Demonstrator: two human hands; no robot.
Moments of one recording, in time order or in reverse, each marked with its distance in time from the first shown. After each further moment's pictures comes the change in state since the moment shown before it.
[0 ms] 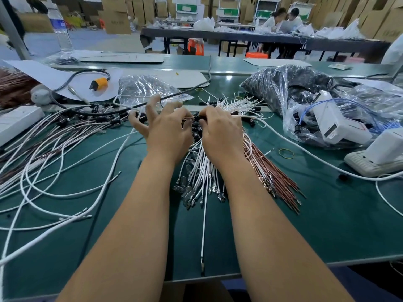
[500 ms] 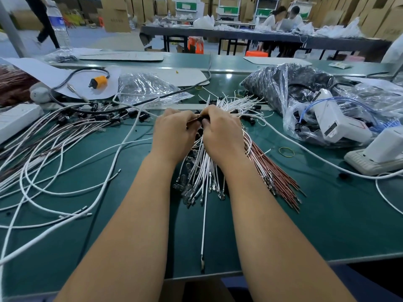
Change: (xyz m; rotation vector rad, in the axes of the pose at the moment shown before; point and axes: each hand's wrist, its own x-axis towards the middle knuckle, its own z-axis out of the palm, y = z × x) left_hand 0.003 -0.001 0.005 -0.230 -0.044 0.121; right_hand 0.000 0.002 -0.002 0.129 -0.057 0.071
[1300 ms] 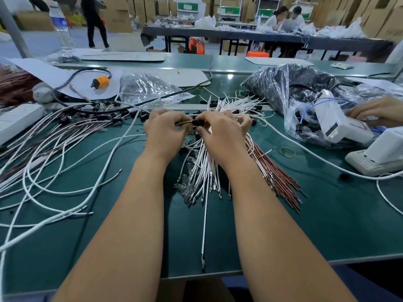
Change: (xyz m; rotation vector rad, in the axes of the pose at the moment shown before) left_hand -0.004 -0.011 -0.010 -0.135 0.043 -0.163; right_hand -0.004 0.004 0.000 -0.105 -0.039 -0.033
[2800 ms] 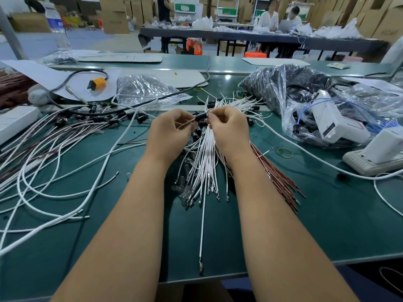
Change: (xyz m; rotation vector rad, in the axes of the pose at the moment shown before) left_hand -0.001 0.005 0.007 -0.260 -0.065 0.018; right_hand 0.011 0.004 -0.006 0.709 0.114 0.346
